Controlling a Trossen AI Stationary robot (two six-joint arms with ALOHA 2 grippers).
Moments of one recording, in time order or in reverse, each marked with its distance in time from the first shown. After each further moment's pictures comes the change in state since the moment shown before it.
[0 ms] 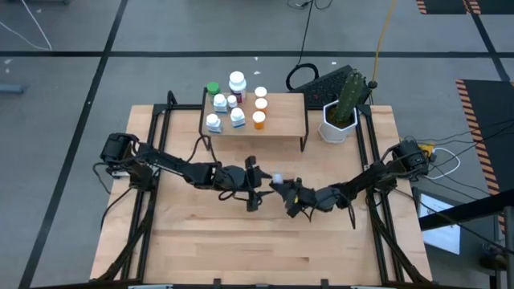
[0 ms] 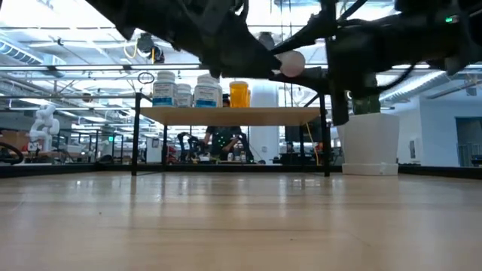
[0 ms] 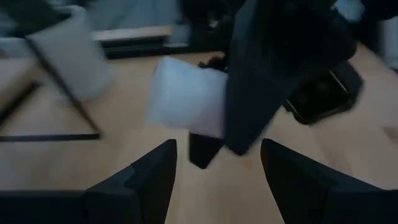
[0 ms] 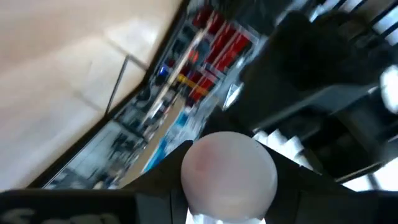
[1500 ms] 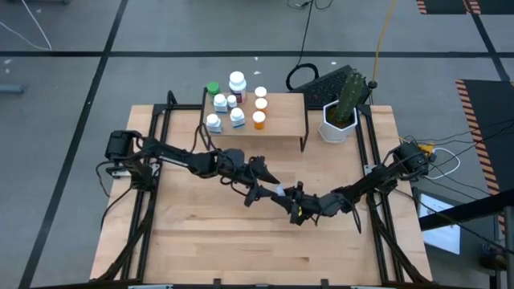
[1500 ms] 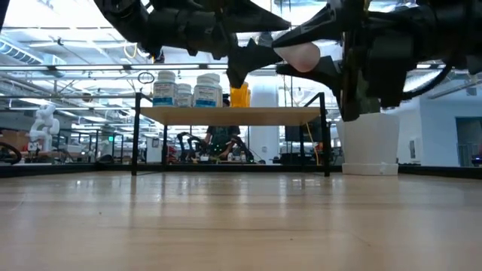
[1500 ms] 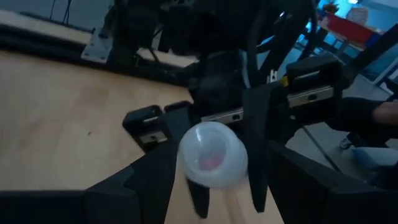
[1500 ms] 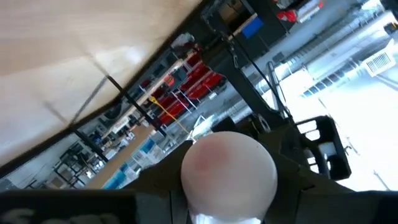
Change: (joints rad) left arm 0.122 0.028 0.000 0.178 0.511 -0.302; right arm 0.070 0.000 -0.024 0.008 -0.074 -0.193
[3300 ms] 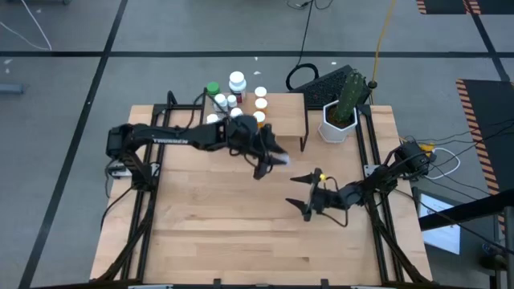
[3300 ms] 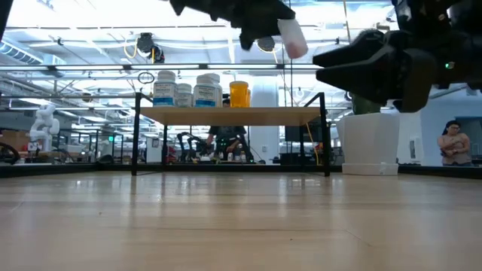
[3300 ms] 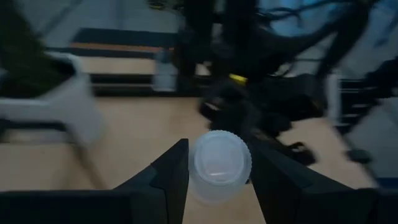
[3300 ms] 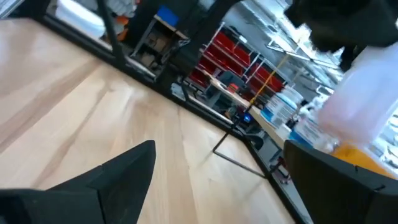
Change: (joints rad) left arm 0.155 -0.013 0.439 -0.608 -0.011 0.294; right arm 0.010 -0.020 -0.269 0.367 0.000 1.712
